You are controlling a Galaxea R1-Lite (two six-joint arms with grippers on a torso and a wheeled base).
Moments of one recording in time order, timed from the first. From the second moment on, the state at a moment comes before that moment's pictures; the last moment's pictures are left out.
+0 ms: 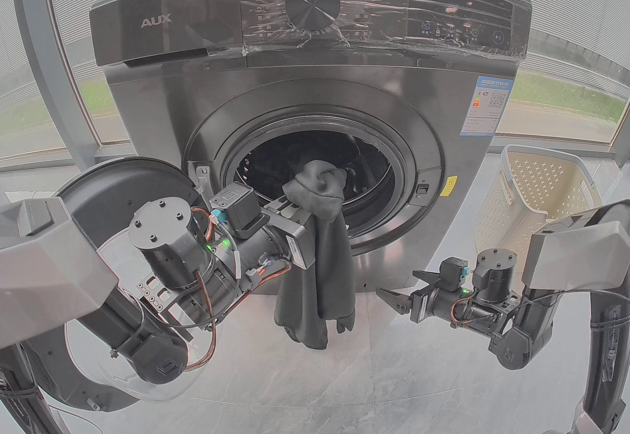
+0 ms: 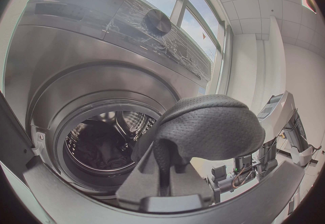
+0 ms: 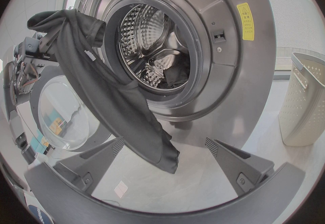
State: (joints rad) left arm -0.65 1.99 -0.66 -1.55 -0.04 -0.08; right arm 0.42 2.31 -0.50 -1.54 0.23 0.17
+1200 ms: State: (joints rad) left arm -0.65 1.98 -0.62 -1.55 -0.04 -0.08; right arm 0.59 2.43 -0.77 -1.47 0.25 0.17
